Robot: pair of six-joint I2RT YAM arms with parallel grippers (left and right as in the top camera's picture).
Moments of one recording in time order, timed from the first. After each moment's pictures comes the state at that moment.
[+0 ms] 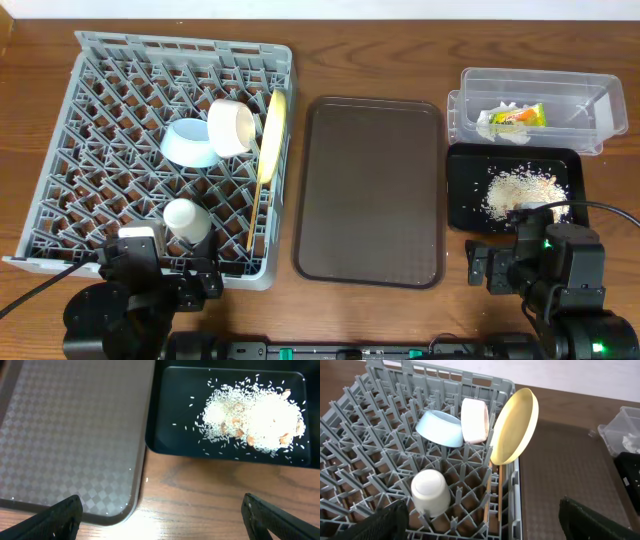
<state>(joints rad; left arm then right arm) 0.02 0.38 0.95 -1.07 0.10 -0.14 0.03 0.59 0.74 -1.06 -0.08 0.05</state>
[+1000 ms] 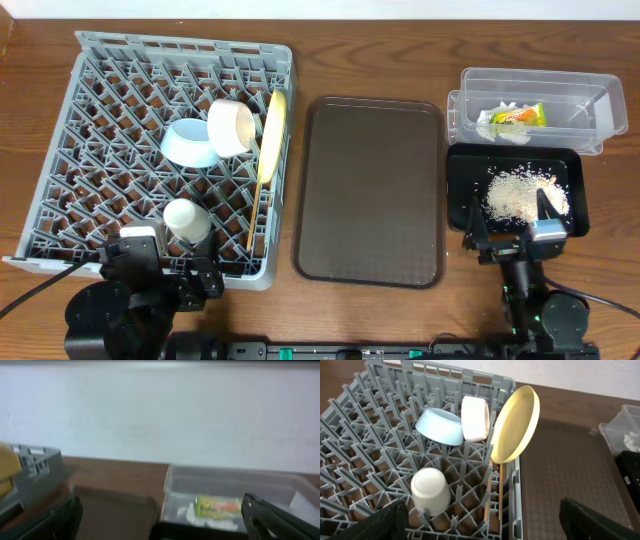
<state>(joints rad) 0.02 0.38 0.94 -1.08 0.10 -0.14 0.04 0.04 0.11 0.03 -0.08 0.01</state>
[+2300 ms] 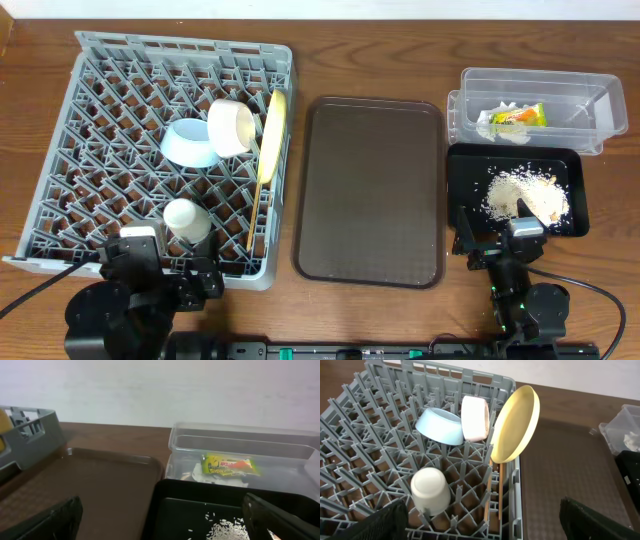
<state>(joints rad) 0.02 0.38 0.94 -1.08 0.10 -0.14 0.05 0.01 0.01 -0.06 -0.08 0.01</state>
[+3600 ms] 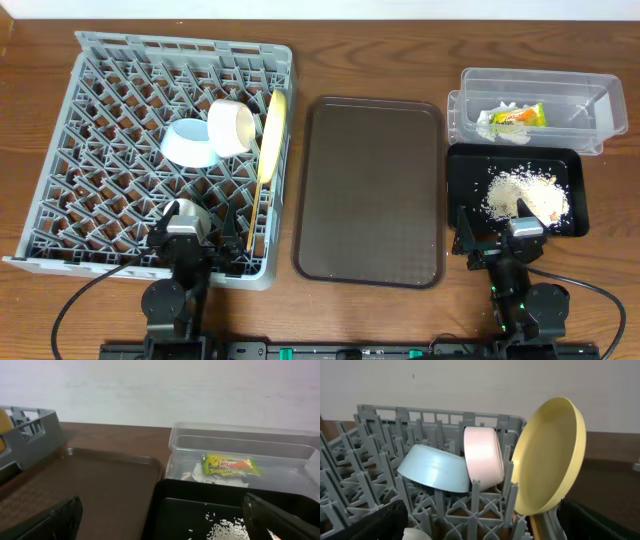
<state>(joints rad) 0.02 0.01 0.02 -0.10 0.08 -0.07 0.05 0.01 0.01 -0.06 -0.08 0.01</state>
